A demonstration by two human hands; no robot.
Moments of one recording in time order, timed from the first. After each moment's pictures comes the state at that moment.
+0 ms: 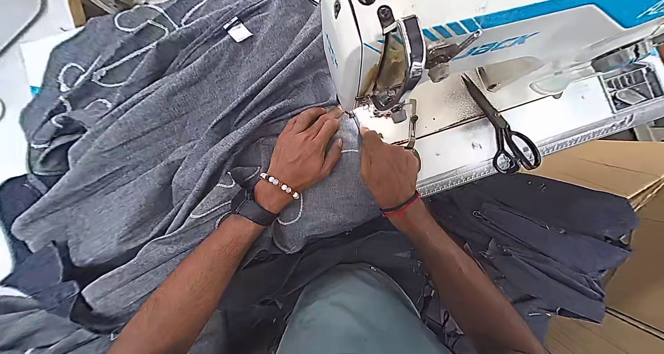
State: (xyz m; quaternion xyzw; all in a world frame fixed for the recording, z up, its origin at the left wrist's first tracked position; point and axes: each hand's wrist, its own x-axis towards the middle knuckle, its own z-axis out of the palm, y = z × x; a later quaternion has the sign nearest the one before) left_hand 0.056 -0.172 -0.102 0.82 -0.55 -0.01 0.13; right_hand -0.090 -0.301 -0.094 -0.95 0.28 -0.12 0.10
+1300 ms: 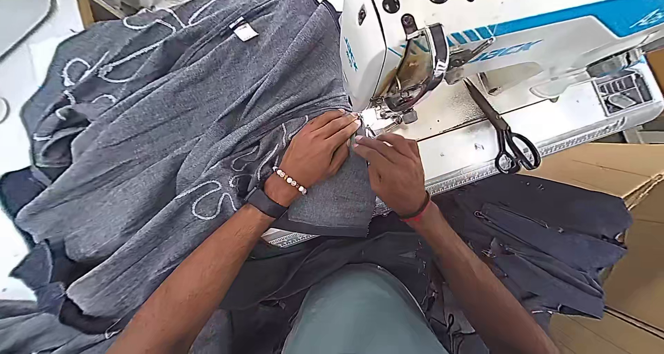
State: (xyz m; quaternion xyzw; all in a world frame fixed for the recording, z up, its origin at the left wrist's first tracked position) left_hand 0.068 -0.174 -0.115 0.75 -0.62 0.00 0.23; right_hand -0.106 -0.317 -0.114 -0.95 0.07 -0.25 0.16
